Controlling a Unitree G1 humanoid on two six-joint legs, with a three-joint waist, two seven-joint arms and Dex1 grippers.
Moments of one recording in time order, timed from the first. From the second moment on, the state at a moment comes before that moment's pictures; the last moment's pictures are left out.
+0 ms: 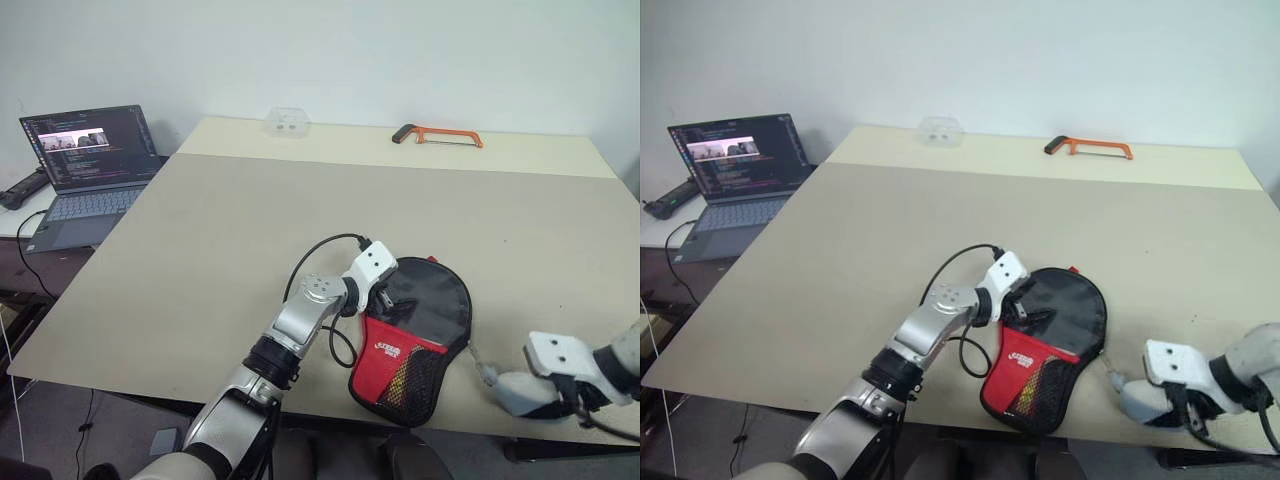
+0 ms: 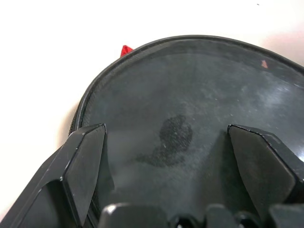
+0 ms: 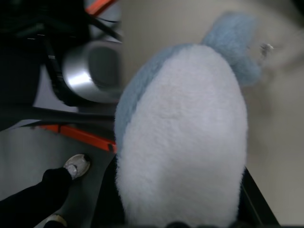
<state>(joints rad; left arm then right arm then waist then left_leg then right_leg) -0.63 0.09 -0.39 0.36 -0.04 0.38 -0.69 0.25 -1.27 -0.06 -0.50 0.23 0.45 1.39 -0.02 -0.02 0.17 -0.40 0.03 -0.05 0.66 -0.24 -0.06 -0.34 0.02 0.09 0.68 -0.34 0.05</state>
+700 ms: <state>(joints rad) -0.64 0.09 -0.40 0.36 -0.04 0.41 -0.66 0.15 -1.25 0.16 -0.60 0.15 0.36 1.38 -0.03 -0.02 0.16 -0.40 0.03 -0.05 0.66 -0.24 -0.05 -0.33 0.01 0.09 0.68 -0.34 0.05</state>
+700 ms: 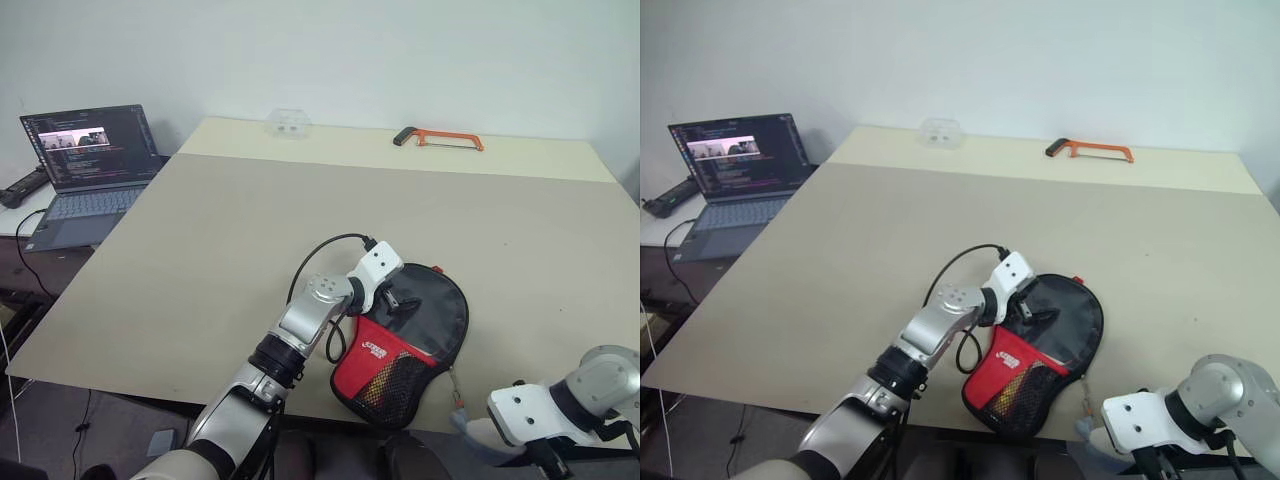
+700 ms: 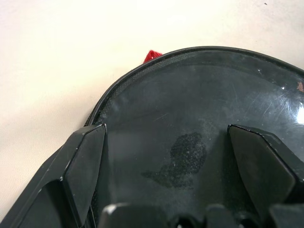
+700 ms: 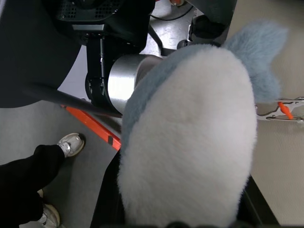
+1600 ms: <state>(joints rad) -0.65 0.37 -0.26 -0.03 -0.28 0.63 -0.95 -0.34 -1.21 0.21 0.01 0.10 0.27 1.49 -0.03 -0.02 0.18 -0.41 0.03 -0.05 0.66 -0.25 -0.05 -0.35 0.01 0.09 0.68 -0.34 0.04</state>
